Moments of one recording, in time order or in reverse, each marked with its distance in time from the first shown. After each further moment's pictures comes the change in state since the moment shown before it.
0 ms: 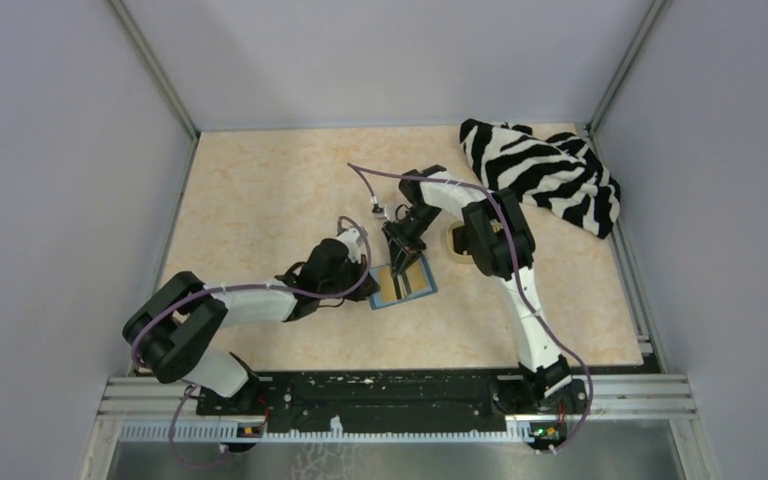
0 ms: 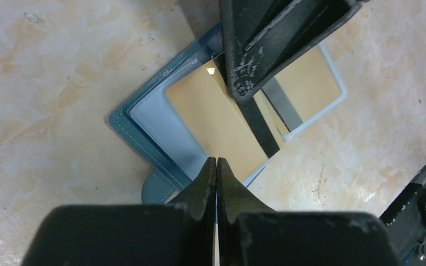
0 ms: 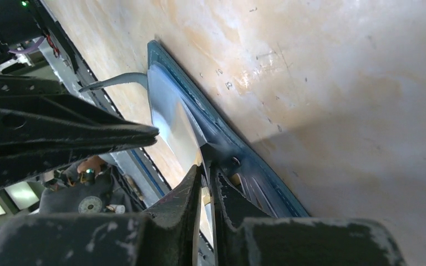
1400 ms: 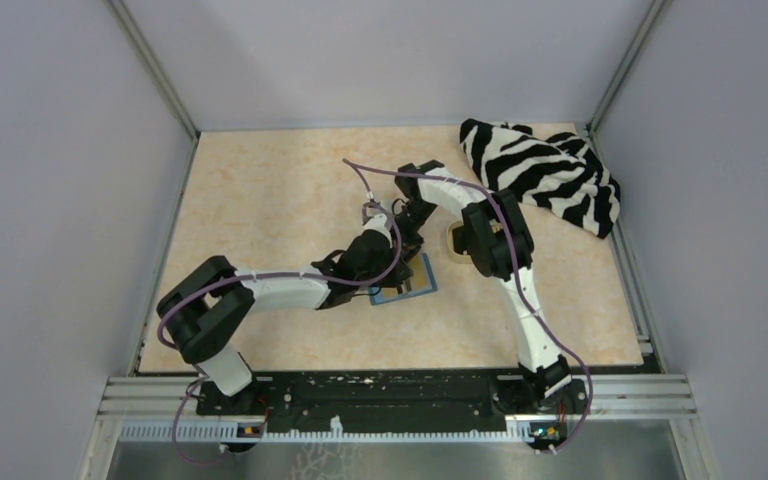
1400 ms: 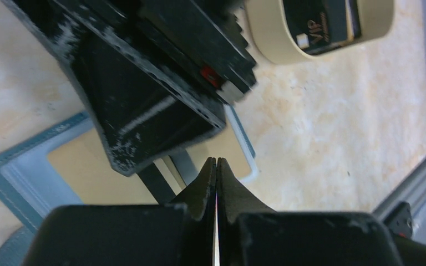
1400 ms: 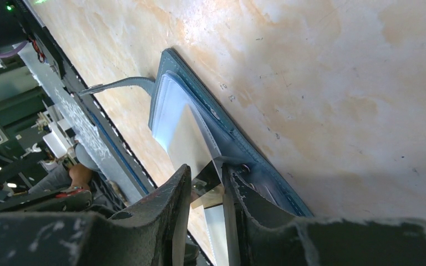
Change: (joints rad) left arm -0.155 0.135 0.245 -0.029 -0.180 -0.253; right arm 0.016 0.004 0.066 -0.010 0.048 -0.012
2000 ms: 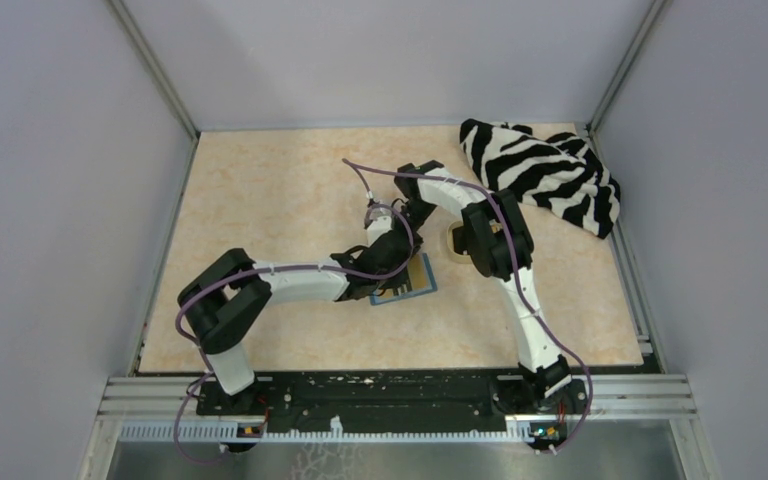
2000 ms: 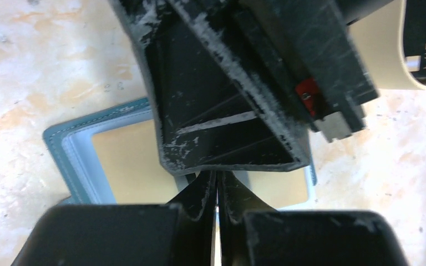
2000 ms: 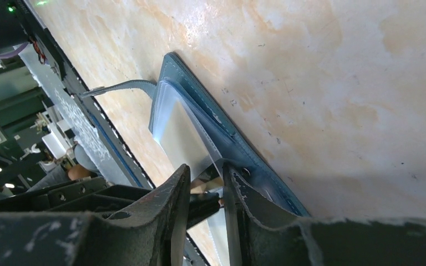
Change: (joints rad) left arm -0.043 0.121 0.185 -0.327 -0.243 -0.095; right arm 0.002 0.000 -0.002 0.011 -0.003 0.000
